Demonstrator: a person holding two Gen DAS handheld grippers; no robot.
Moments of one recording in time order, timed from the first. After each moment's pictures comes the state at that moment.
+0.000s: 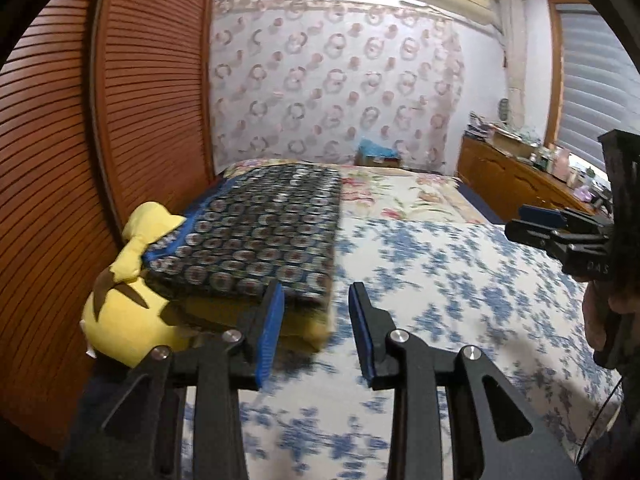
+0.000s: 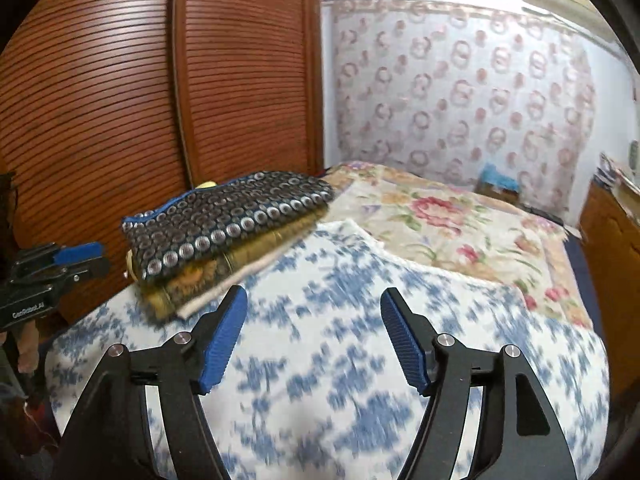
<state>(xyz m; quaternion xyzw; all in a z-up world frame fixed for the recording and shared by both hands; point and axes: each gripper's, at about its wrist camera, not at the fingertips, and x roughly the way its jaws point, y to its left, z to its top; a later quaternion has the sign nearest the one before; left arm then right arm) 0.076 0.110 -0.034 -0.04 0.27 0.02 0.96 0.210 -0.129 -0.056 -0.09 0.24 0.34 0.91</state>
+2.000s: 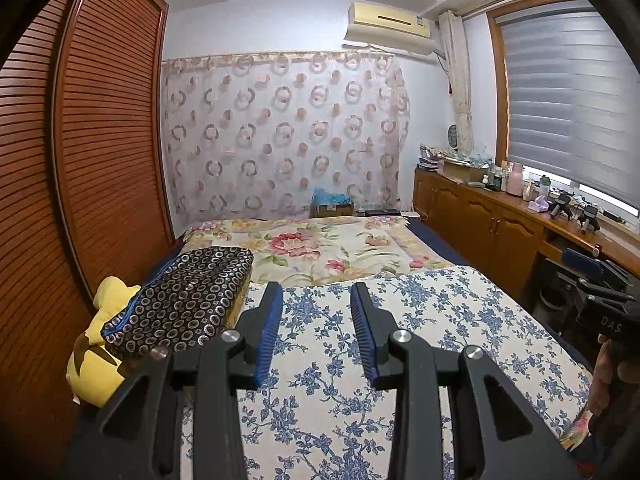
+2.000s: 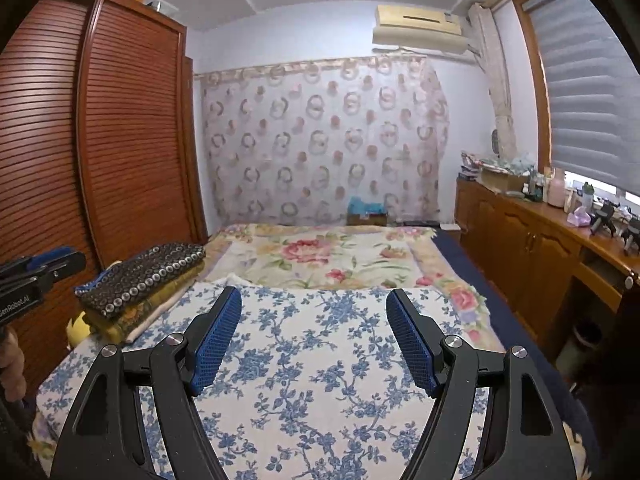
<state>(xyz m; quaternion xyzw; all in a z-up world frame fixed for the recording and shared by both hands) 0.038 -0.005 0.059 0.00 0.18 -0.03 0.98 0.082 -0.279 -0.005 0.00 0.14 0.12 0.98</state>
